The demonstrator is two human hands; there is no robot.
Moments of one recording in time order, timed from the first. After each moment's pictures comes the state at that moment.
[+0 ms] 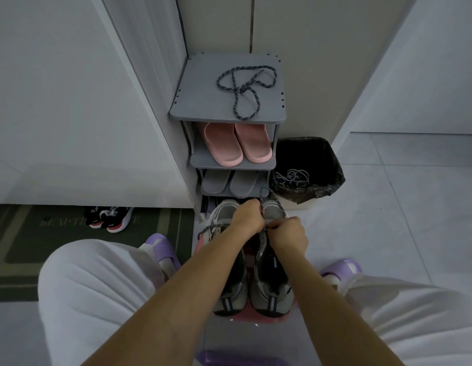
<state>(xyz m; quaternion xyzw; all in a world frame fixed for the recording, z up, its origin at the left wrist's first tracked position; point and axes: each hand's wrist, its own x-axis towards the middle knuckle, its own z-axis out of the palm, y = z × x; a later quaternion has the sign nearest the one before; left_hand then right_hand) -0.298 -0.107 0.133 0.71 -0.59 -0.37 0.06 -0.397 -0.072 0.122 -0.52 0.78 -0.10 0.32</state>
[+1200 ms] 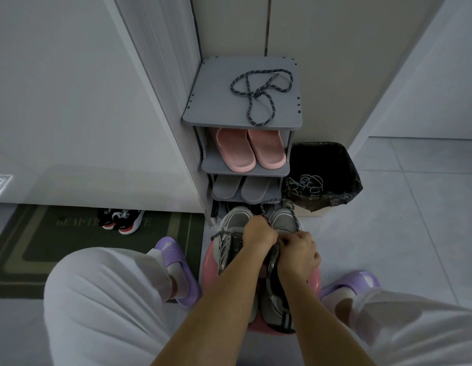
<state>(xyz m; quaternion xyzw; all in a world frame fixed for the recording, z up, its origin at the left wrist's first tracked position) -0.304 -0.099 0.120 0.78 -0.46 -0.42 0.09 -0.380 -0.053 0.099 -0.50 0.81 -0.19 0.24</state>
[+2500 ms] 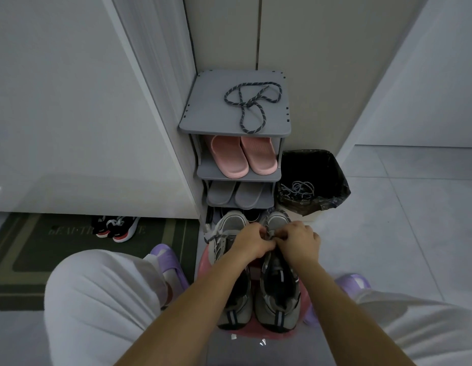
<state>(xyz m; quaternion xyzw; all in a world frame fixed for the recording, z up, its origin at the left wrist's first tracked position) -0.288 -0.076 0.134 0.67 -0.55 -0.48 0.15 -0.414 -0.078 0.124 -0.67 0.72 -0.04 0.20</state>
